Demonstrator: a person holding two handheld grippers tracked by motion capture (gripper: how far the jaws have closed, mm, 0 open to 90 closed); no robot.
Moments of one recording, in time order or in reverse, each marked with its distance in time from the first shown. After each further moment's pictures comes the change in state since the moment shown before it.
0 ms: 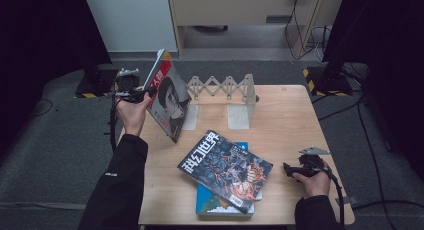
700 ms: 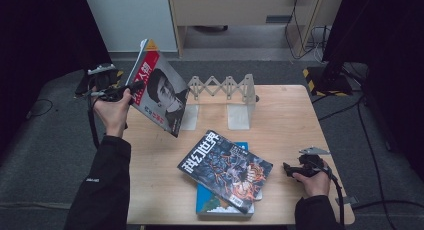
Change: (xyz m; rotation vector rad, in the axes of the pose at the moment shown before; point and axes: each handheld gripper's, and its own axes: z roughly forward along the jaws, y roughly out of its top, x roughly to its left) left arm 0.023 0.010 -0.041 -0.095 -0.114 -0.092; right arm 0.000 0.000 0.000 0.003 0.001 -0.003
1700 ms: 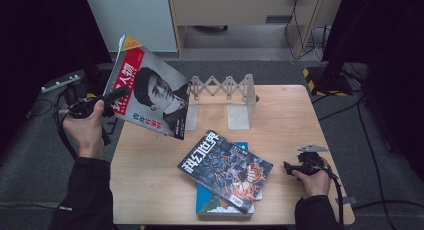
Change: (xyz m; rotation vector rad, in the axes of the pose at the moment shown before) left arm 0.005 -0.009 -0.080 -0.128 -0.206 -0.112; right arm 0.002 0.009 -0.003 0.031 -0.012 -0.019
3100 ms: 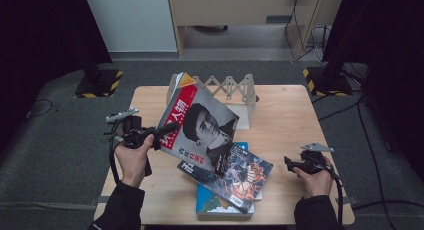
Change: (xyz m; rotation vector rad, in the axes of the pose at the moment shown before) left arm -0.051 -0.099 0.048 0.198 -0.227 -0.029; right arm 0.002 0.007 -0.014 -0.104 0.003 0.033
